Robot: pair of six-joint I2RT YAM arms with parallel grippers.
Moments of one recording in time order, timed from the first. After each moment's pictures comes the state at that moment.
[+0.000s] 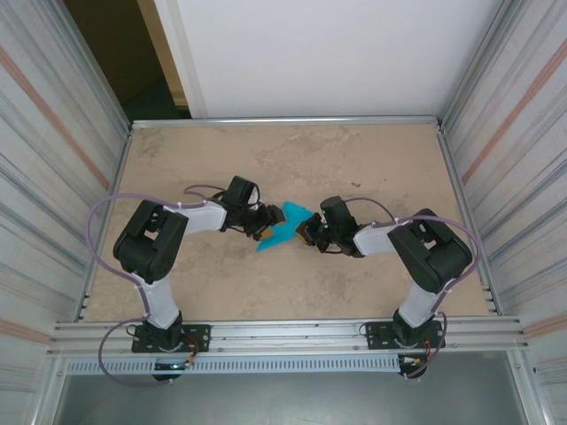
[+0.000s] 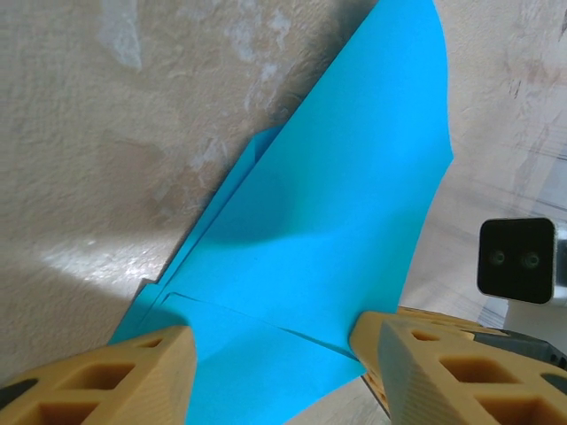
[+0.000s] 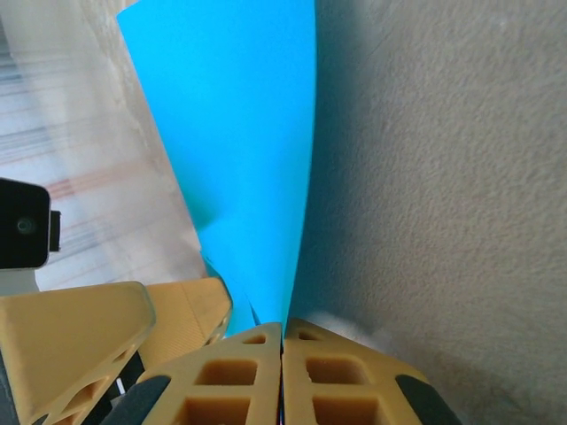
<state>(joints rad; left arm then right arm) -0.50 1.83 0.96 -0.11 0.55 -0.96 0.61 1.72 0.65 0.36 -0.33 1.38</state>
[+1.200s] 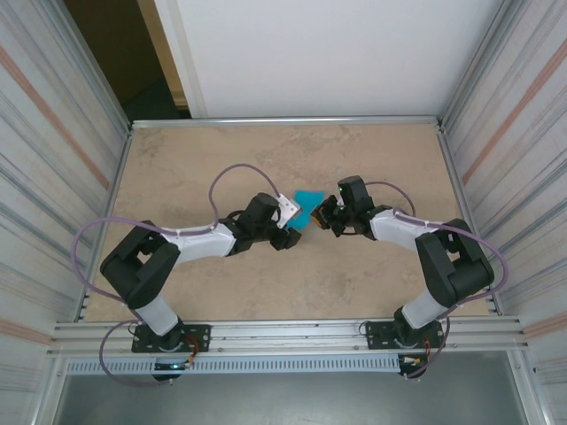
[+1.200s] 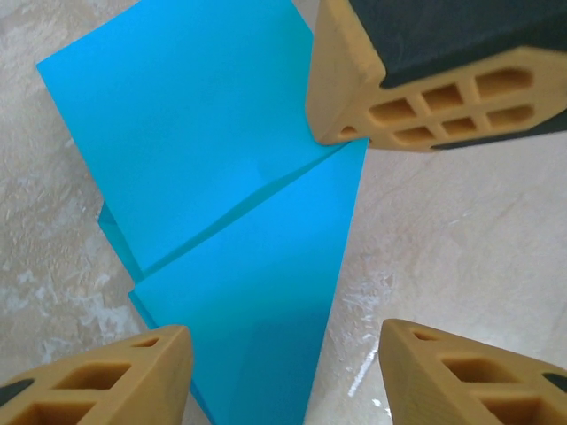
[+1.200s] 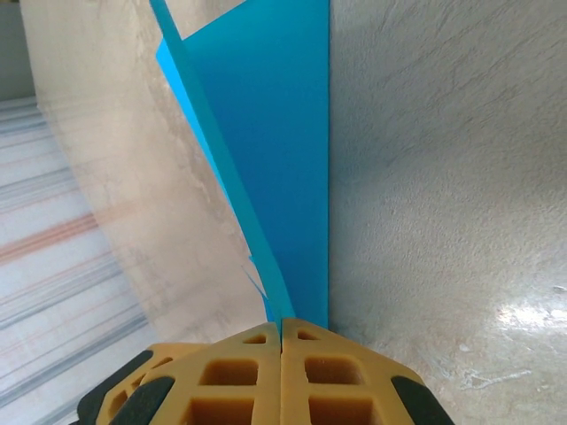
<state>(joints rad) -0.78 1.67 0.84 0.09 0.12 0.04 0.45 1.58 0.78 0.00 -0.39 1.30</state>
